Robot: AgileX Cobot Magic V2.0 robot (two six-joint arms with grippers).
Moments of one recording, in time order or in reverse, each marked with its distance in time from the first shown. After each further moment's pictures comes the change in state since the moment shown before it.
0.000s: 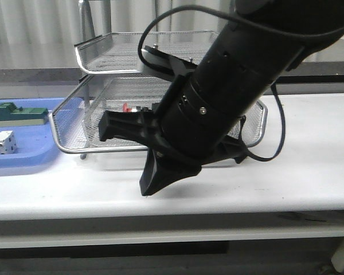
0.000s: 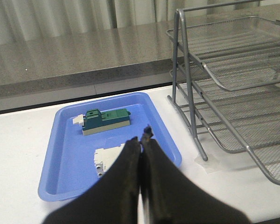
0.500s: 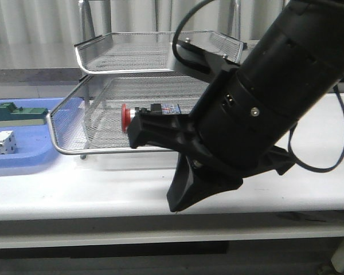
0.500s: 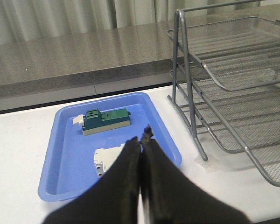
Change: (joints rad) left arm 0.000 0.000 0.000 0.000 0.000 0.000; right arm 0.000 -0.157 0.166 -0.004 0.017 0.028
